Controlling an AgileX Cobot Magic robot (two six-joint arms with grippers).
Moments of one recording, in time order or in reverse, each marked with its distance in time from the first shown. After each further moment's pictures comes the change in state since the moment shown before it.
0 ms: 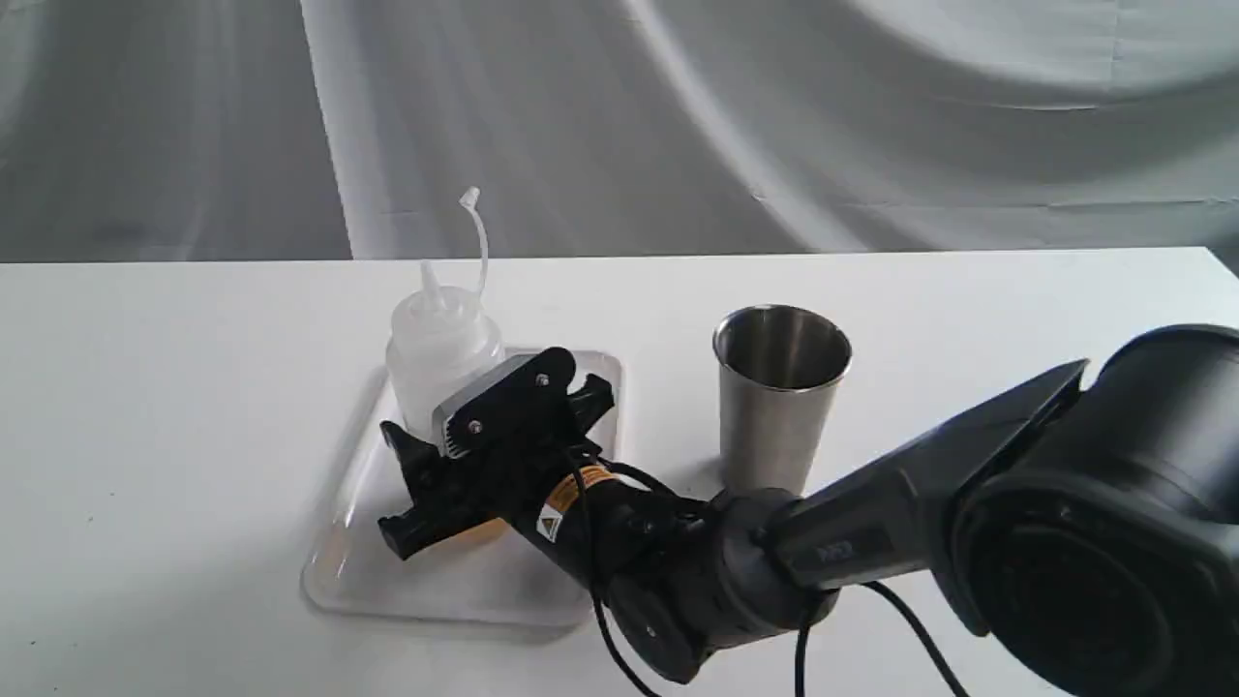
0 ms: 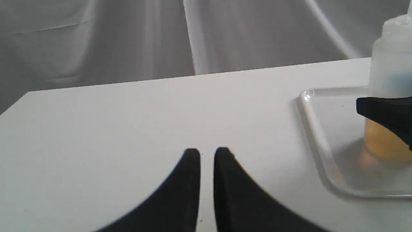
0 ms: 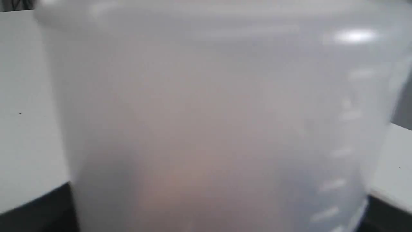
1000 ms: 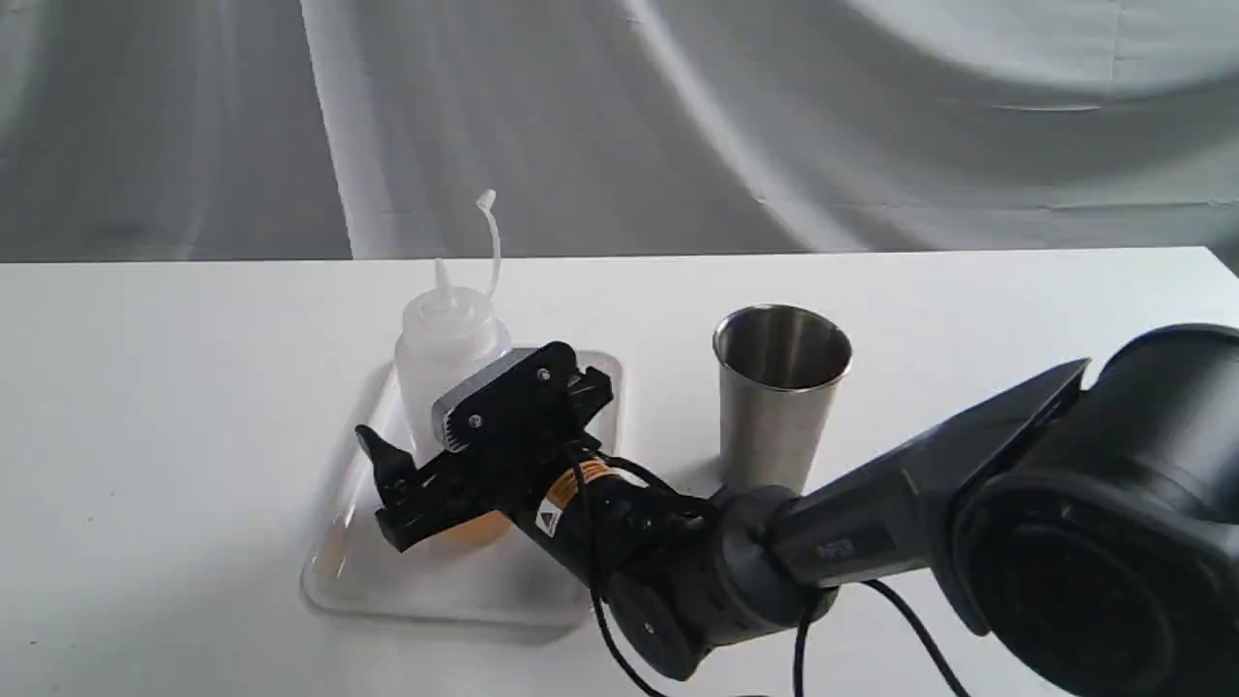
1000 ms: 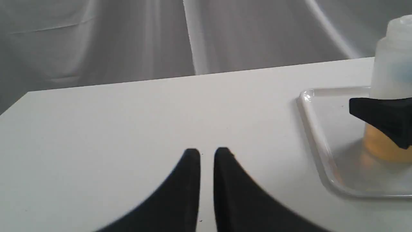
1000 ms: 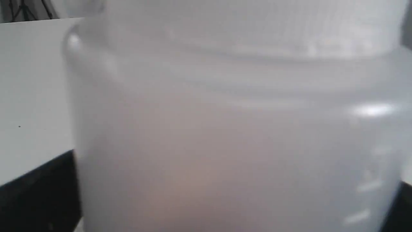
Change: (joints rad) left arm 0.000 0.000 0.000 0.000 0.000 0.000; right arm 0.000 0.000 -0.006 0.002 -0.017 0.000
